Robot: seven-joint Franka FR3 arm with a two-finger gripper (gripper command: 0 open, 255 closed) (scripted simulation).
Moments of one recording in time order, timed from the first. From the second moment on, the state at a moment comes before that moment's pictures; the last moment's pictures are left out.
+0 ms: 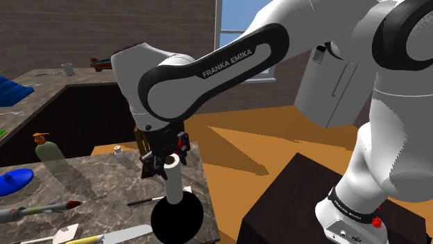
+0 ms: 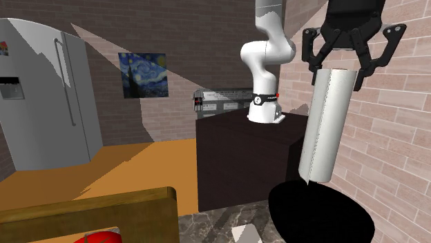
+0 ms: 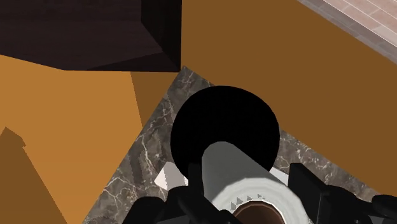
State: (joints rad) arm 0.38 0.32 0.37 -1.75 -0.07 1.85 0.77
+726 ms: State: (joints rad) arm 0.39 0.38 0.36 -1.82 -0.09 1.98 0.78
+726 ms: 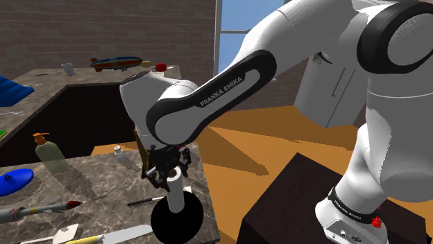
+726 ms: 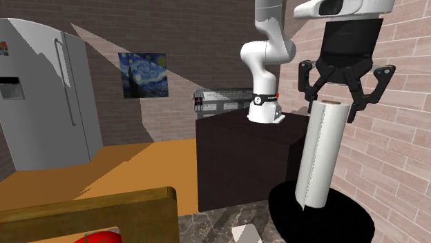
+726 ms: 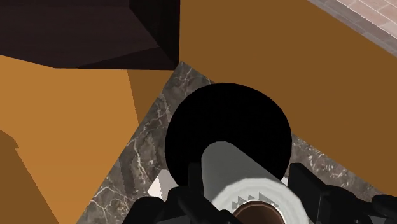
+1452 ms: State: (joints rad) arm 0.39 0.40 0.36 -1.84 -0.10 2.02 0.79
